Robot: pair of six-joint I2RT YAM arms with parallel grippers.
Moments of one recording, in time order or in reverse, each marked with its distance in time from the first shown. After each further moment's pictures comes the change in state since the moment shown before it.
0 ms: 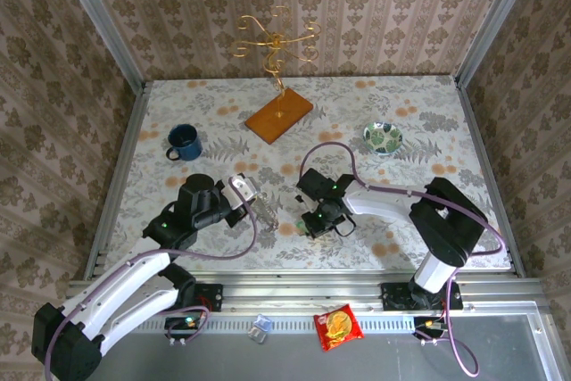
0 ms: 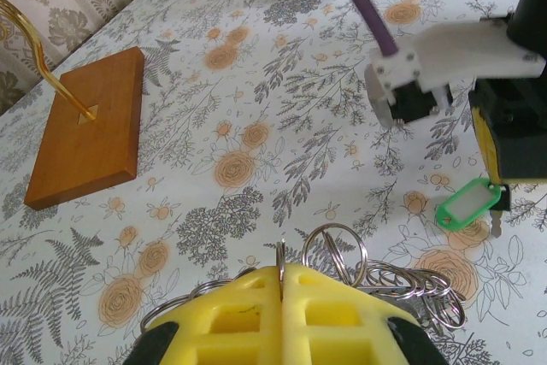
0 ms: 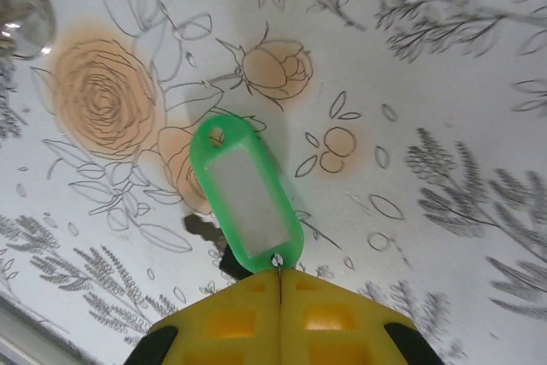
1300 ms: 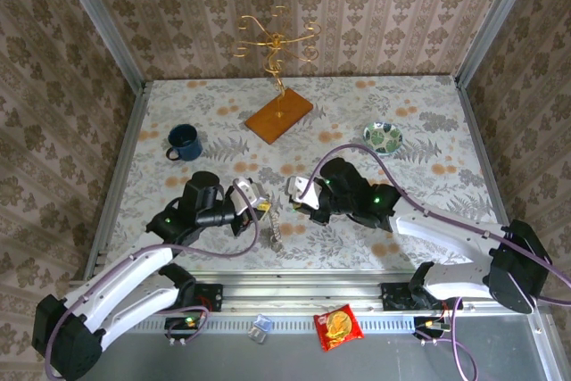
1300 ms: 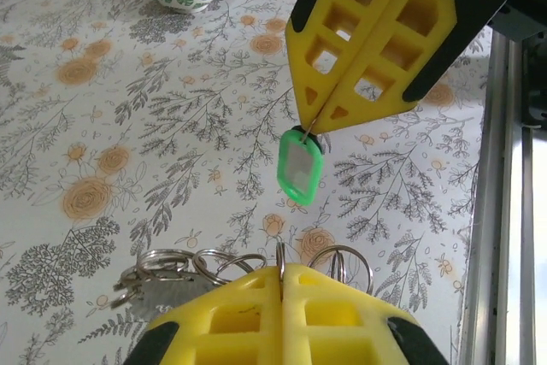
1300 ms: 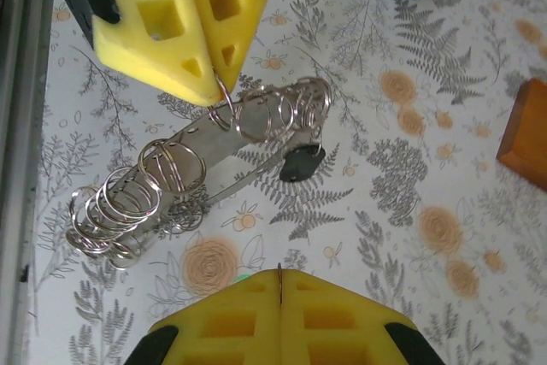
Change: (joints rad) left arm -0.012 0.056 0.033 -0.043 0.290 -0.129; right arm 0.024 -0.358 -0.102 0.386 -0.079 -0.854
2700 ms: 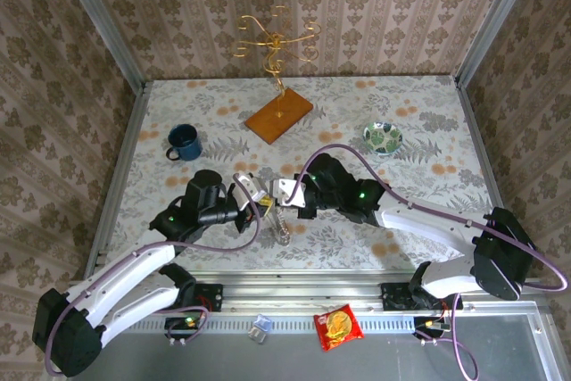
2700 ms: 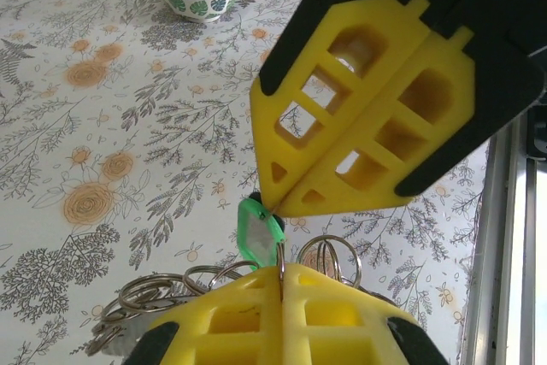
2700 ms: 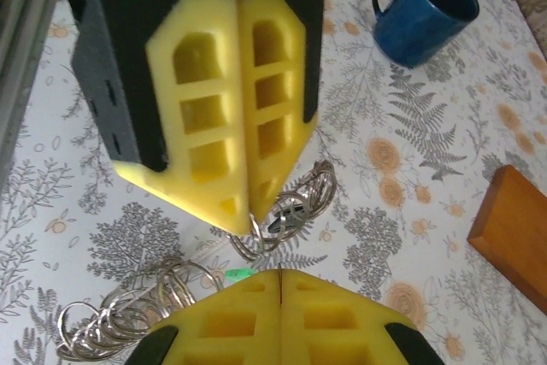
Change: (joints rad) left arm -0.018 0.029 0.000 0.067 -0.030 -0.079; right arm 0.039 0.089 0.068 0.074 0.019 -0.096
